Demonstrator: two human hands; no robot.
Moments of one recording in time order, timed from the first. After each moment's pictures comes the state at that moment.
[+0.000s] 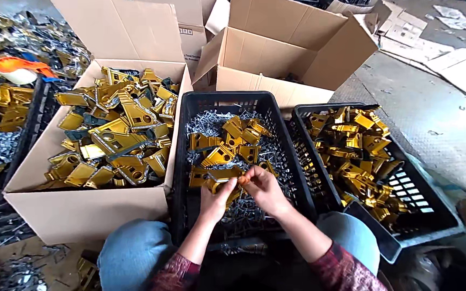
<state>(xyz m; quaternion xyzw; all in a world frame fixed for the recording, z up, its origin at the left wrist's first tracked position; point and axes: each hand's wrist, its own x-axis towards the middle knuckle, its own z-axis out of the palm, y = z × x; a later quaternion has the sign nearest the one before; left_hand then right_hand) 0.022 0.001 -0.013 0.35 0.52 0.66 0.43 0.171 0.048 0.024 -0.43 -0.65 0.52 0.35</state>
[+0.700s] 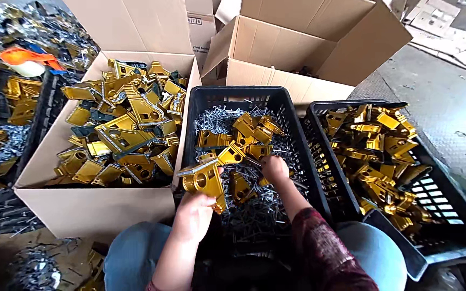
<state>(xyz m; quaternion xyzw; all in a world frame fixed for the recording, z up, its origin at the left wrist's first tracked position) -0.030 -0.021 0.020 0.22 0.35 0.72 0.56 0.163 0.157 -0.050 -0.66 -0.71 0.25 -0.01</state>
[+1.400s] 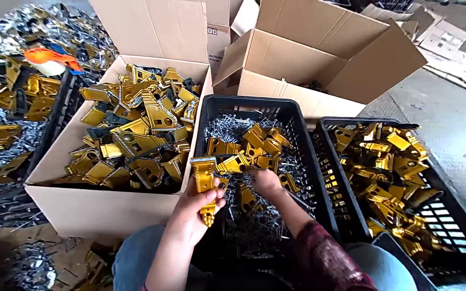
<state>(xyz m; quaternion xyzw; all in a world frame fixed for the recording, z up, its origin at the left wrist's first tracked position) -0.064 -0.010 0.028 0.15 0.27 0.70 0.64 0.122 0.161 -0.049 -0.53 -0.81 0.25 -0.11</state>
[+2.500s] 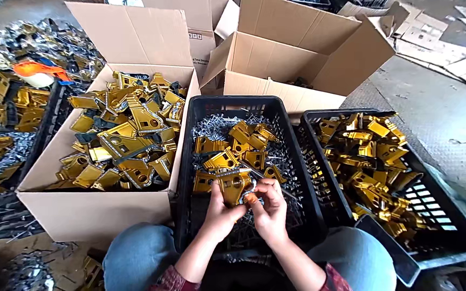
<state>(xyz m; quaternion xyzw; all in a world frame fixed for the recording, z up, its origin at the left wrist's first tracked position) 0.023 -0.004 -0.007 0.36 0.44 0.61 0.55 0.152 0.024 -0.013 -0.36 -0.62 0.37 0.59</state>
